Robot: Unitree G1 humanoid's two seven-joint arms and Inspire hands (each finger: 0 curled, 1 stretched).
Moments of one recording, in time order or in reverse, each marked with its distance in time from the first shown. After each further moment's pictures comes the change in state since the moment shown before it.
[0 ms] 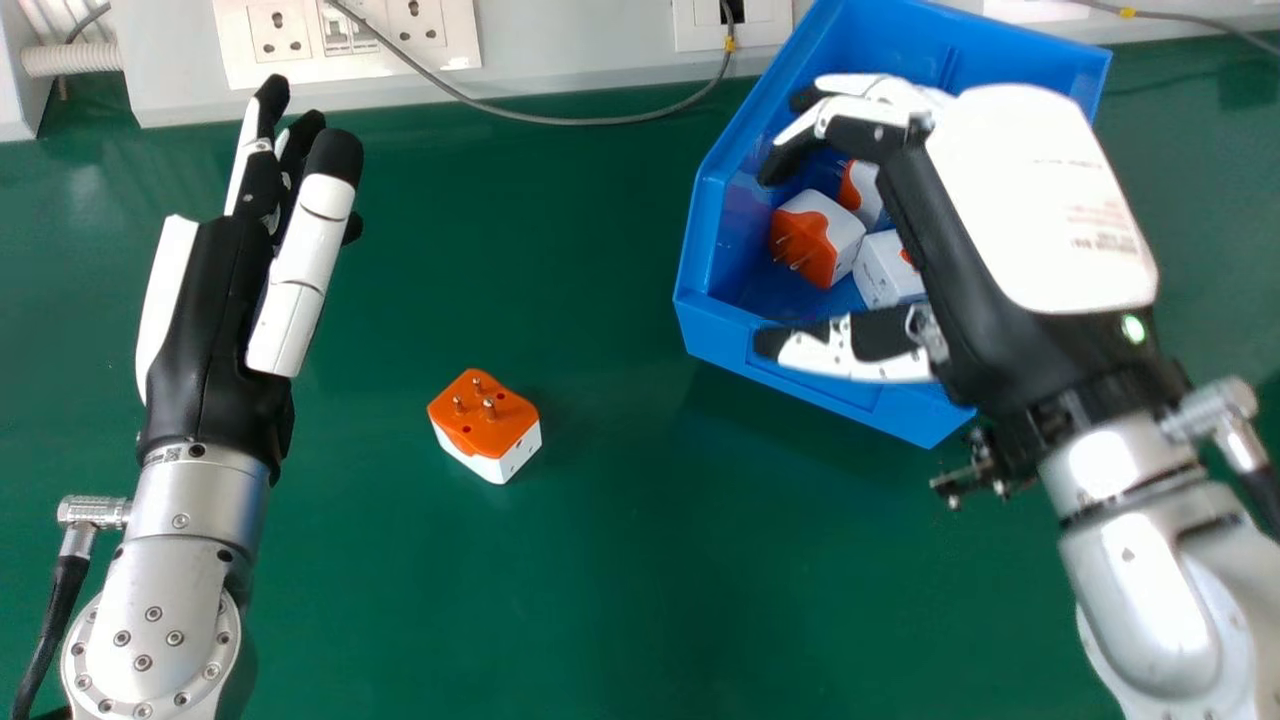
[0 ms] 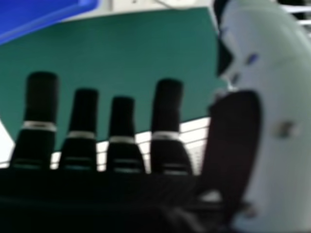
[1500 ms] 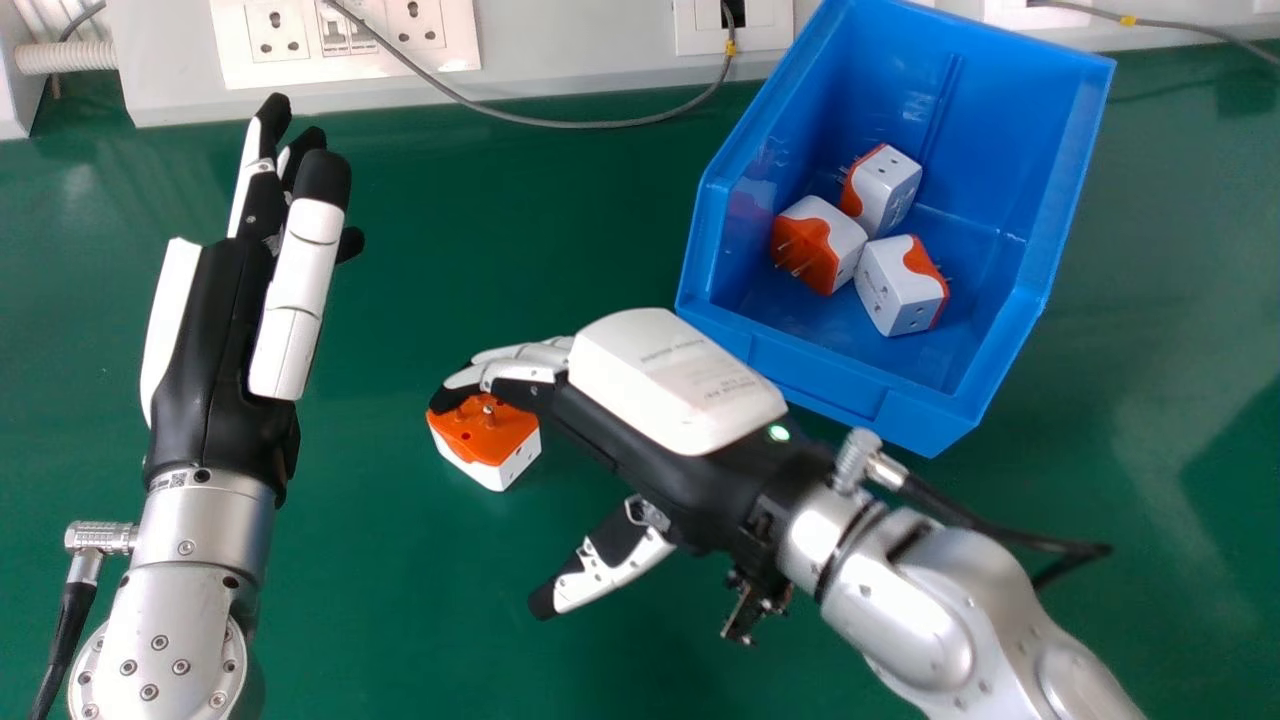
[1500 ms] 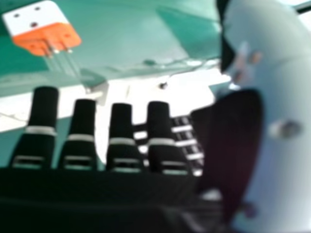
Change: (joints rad) left arm 0.041 -0.023 -0.014 0.001 0.000 -0.050 0.006; right arm -0.273 0.156 0.240 0.564 0.091 -0.331 0.220
